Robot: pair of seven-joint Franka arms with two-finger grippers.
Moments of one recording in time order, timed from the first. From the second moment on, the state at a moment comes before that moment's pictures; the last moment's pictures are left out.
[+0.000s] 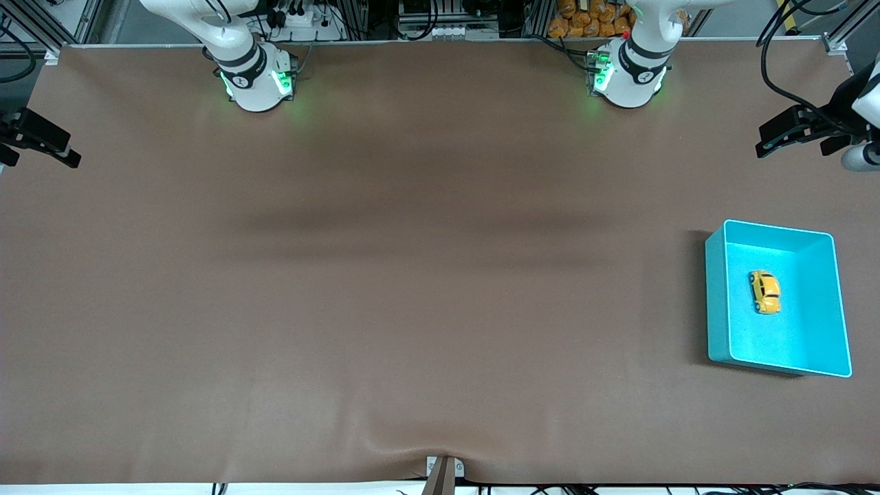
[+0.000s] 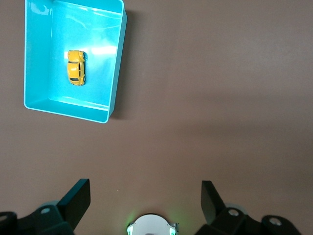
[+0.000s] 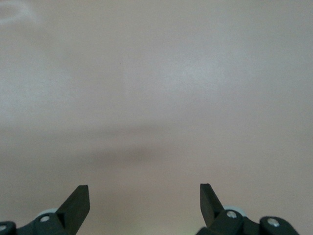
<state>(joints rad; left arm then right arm) 0.01 -0.03 -0.06 -1.50 0.00 1.39 -0.07 0.04 -0.05 -0.11 -1.51 0.04 1.47 0.00</state>
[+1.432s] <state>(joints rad) 0.02 -0.02 -0.04 -1.50 0.00 1.40 0.03 0.04 -0.05 -0.11 -1.51 0.04 1.47 0.00</state>
